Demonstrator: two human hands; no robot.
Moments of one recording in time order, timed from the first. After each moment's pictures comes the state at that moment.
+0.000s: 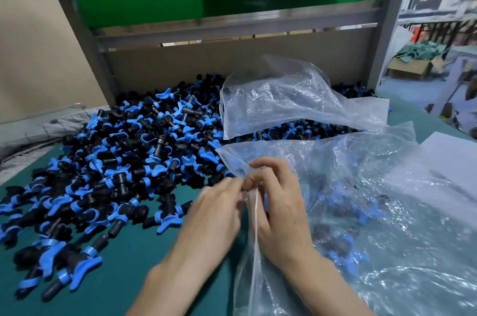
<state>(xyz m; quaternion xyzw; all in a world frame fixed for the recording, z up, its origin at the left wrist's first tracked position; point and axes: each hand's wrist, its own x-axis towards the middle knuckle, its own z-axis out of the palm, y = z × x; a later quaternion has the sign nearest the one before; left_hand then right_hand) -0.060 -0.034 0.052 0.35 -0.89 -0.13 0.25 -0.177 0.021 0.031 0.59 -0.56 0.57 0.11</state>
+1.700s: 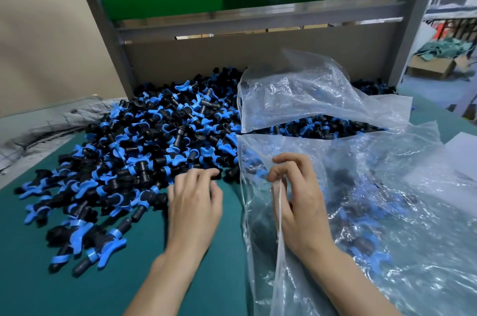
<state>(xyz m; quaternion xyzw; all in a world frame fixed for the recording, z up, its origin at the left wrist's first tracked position) -0.026 -0.069 0.010 0.49 -0.80 0.00 0.35 -0.177 0.019 0.024 0.57 -0.58 0.58 0.05</state>
